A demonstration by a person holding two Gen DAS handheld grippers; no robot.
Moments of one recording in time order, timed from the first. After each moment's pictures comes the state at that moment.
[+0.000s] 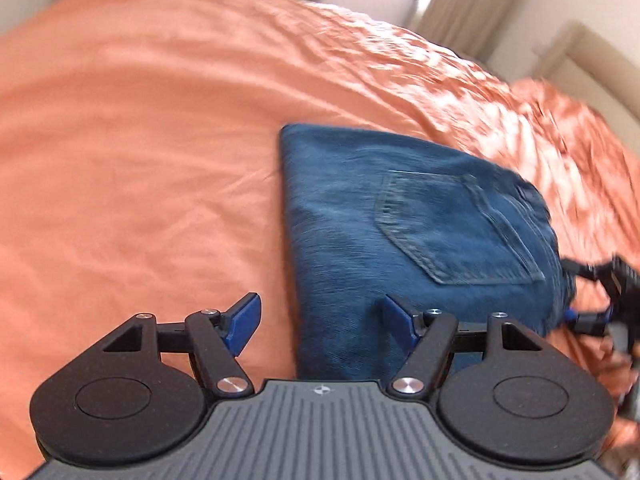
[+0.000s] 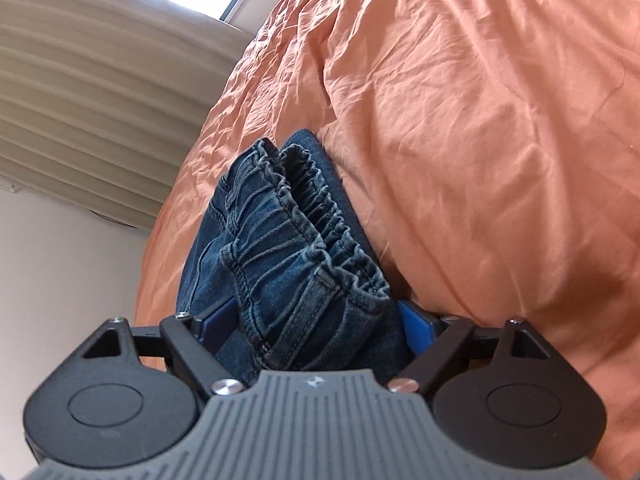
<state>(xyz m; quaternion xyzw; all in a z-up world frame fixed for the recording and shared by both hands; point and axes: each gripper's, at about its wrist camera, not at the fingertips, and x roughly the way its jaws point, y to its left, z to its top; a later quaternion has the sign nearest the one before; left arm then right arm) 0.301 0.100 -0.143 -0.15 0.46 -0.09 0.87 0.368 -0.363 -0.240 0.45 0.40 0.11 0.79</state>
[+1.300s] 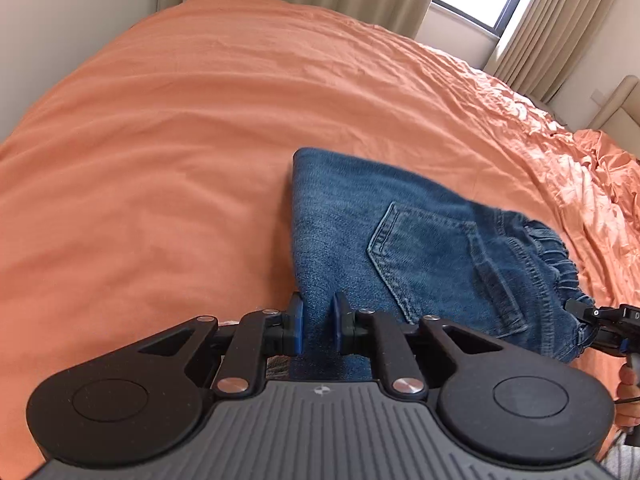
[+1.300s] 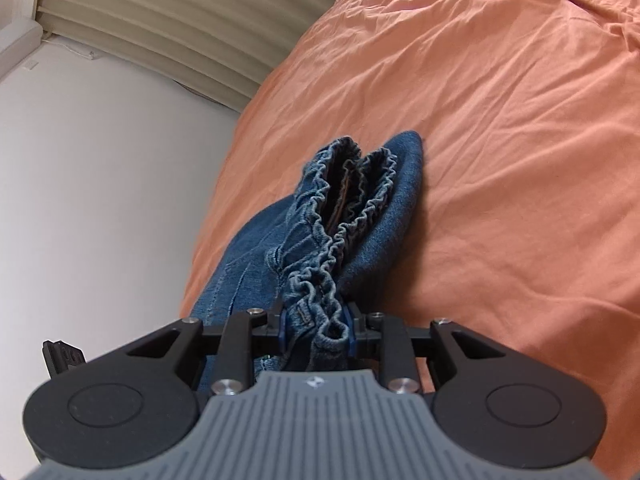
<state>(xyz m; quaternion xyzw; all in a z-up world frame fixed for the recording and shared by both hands) 0.209 0.297 -0.094 -0.13 0.44 0.00 0.89 0.308 -0.124 -0.194 0.36 0.45 0.27 0.77</state>
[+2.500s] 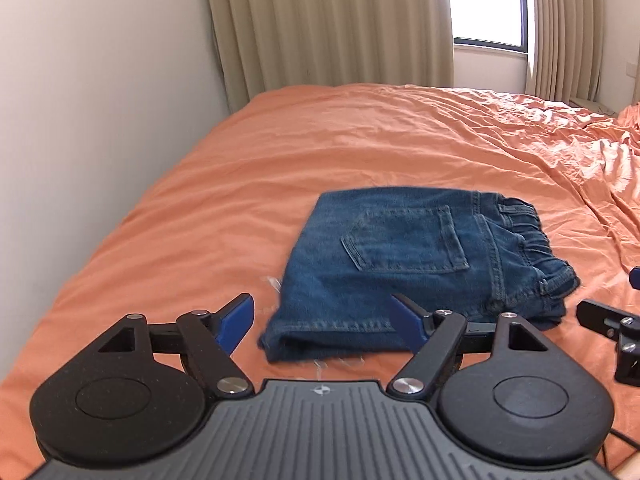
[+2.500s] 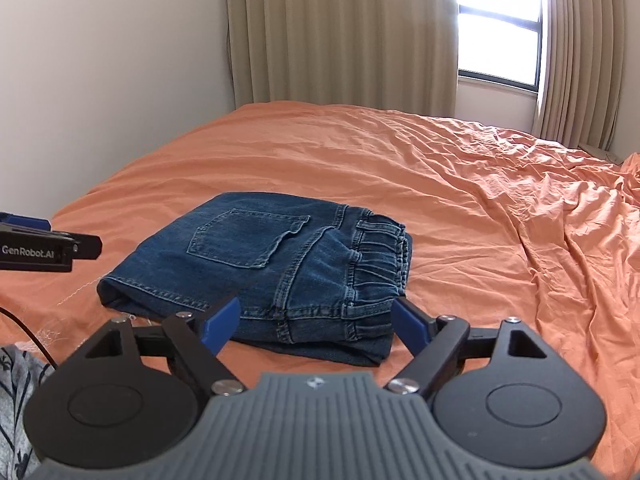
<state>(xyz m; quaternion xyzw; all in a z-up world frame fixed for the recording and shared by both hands) 0.068 0.156 -0.033 0.01 0.35 0.15 0.93 0.118 -0.045 -0.068 -0.03 0.29 0.21 0.93</state>
